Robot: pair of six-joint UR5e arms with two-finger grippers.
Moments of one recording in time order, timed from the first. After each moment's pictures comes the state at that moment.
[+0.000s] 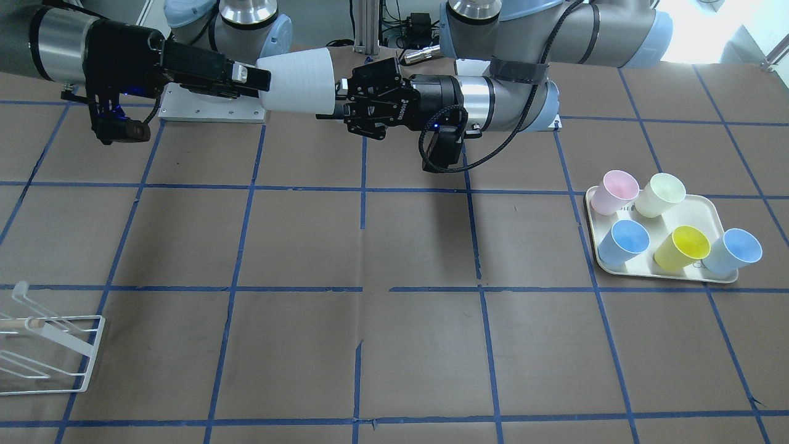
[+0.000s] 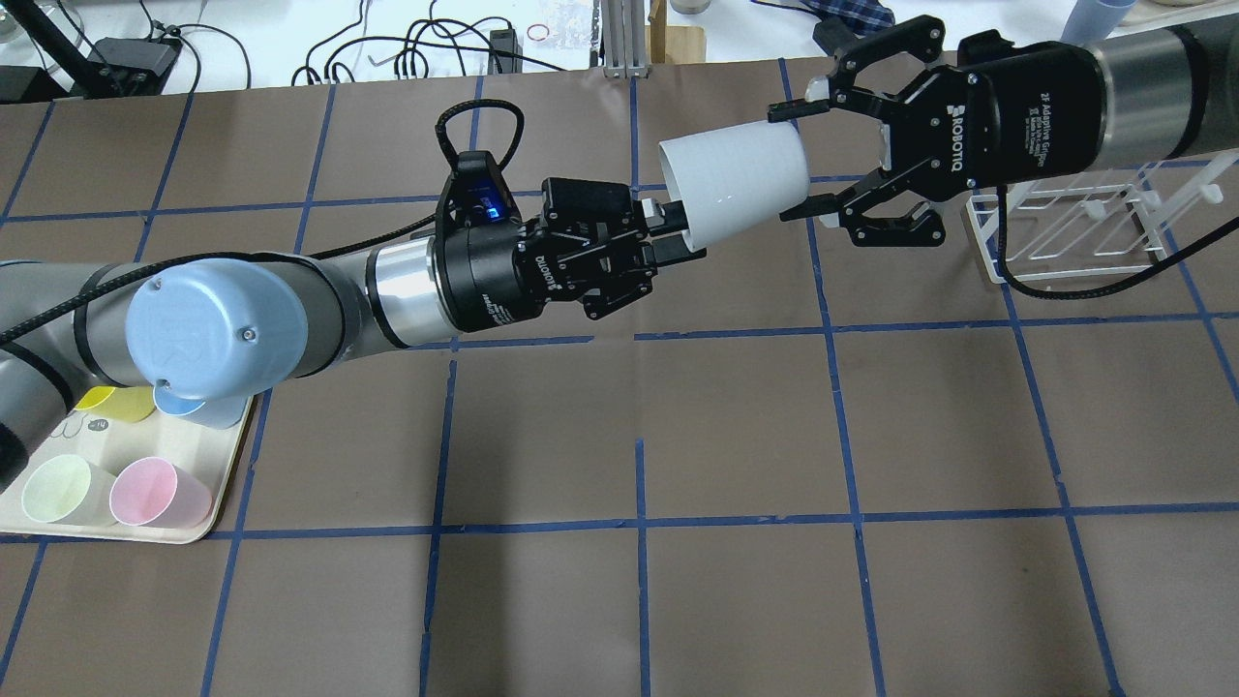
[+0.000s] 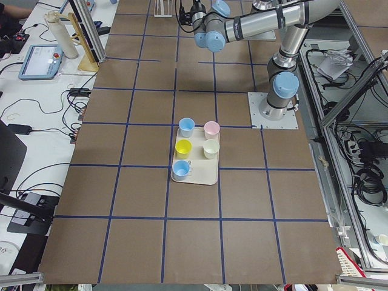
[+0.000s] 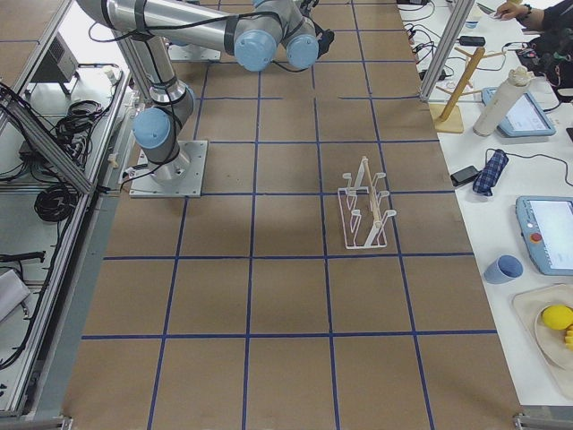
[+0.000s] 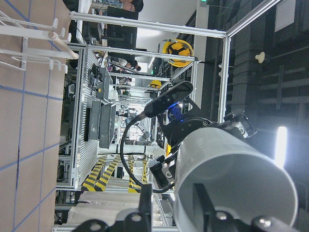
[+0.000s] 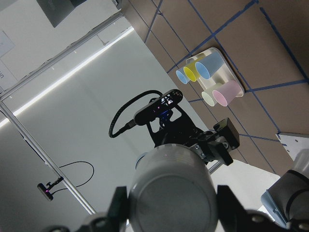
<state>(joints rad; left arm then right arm) -1.63 -1.58 -1.96 -2.18 -0.23 0.91 1.28 -1.59 1.64 -0.72 -0.36 -0.31</state>
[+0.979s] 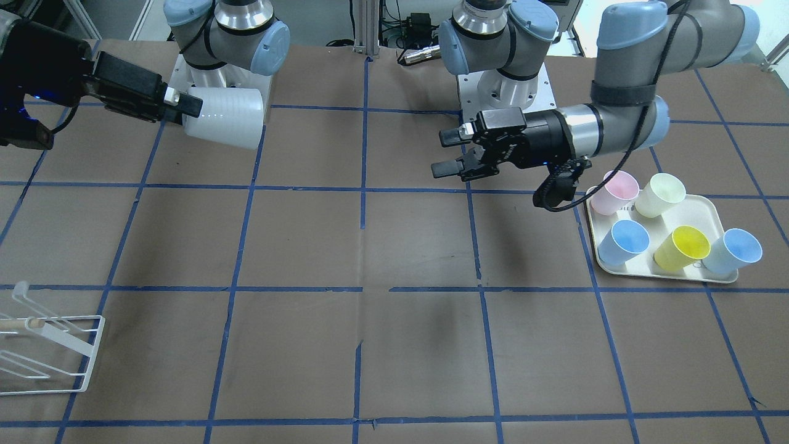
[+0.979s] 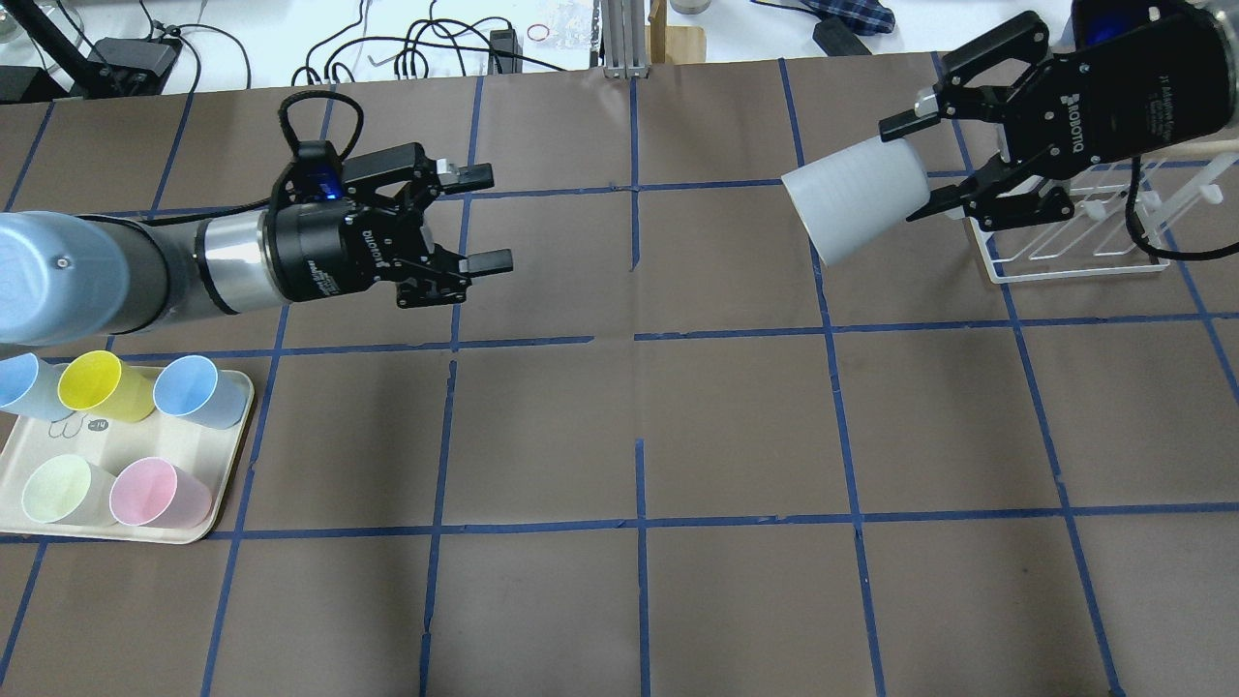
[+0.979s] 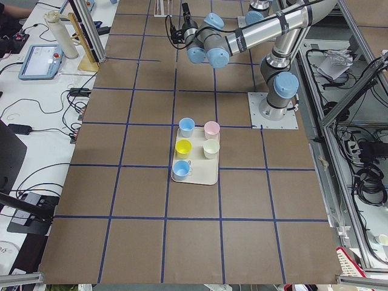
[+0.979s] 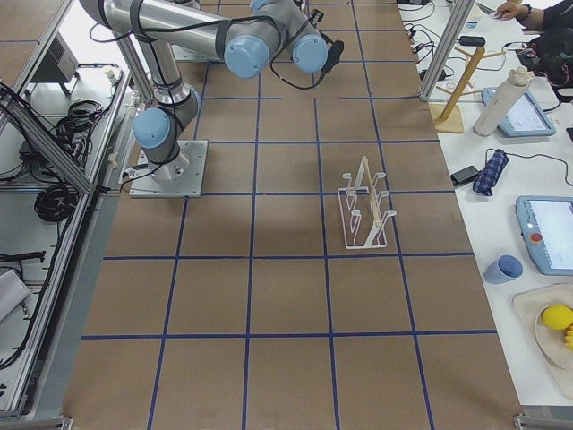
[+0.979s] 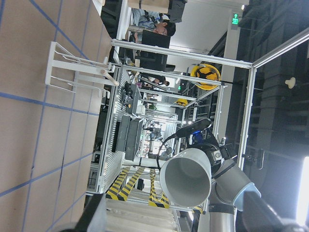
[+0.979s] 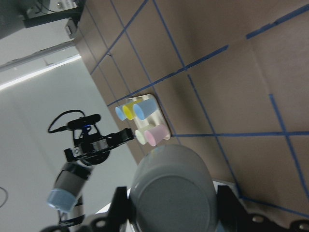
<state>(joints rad) -1.25 -1.60 -1.92 -2.18 0.18 0.80 1.16 -1.58 1.59 -1.00 -0.71 -0.29</state>
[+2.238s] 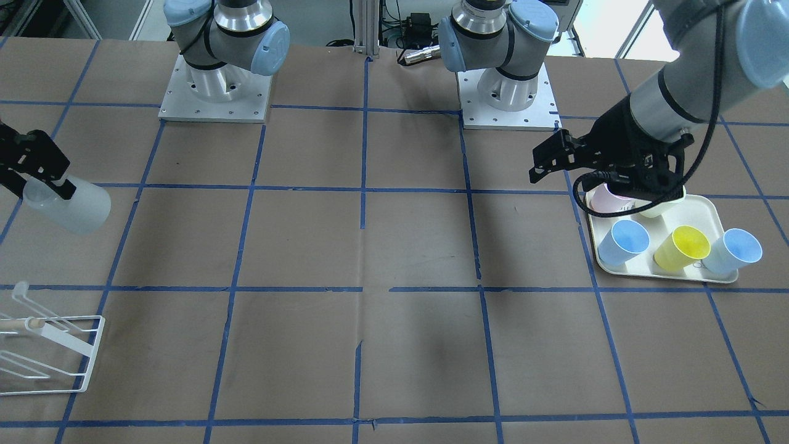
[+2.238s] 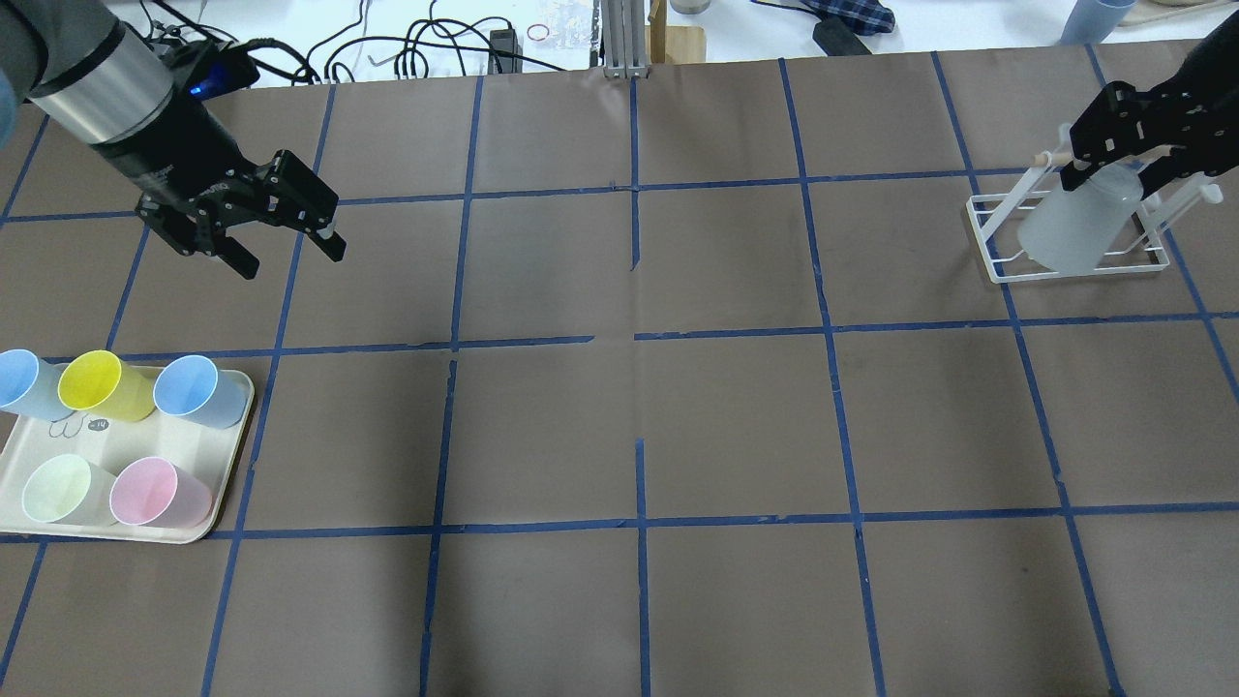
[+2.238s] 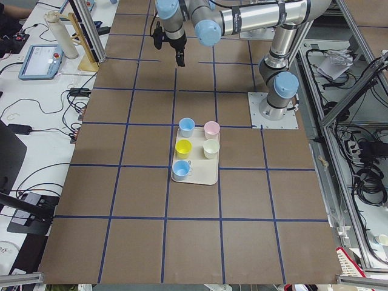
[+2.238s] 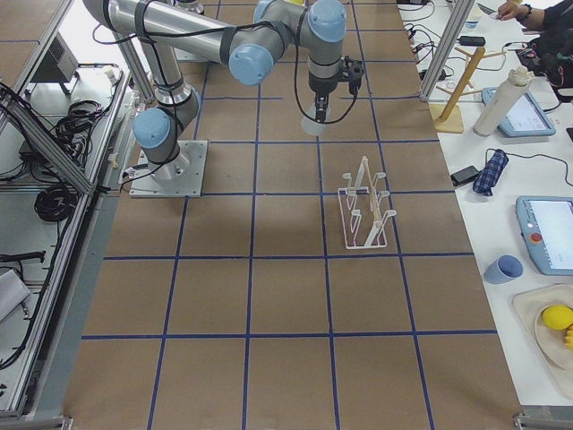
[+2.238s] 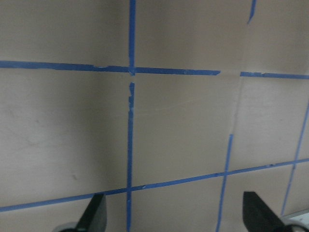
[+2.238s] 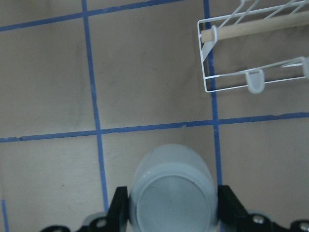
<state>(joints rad) -1.40 -1.63 -1.52 -1.70 1.46 0.22 1.16 -1.53 1.60 -1.68 -1.44 -0.33</state>
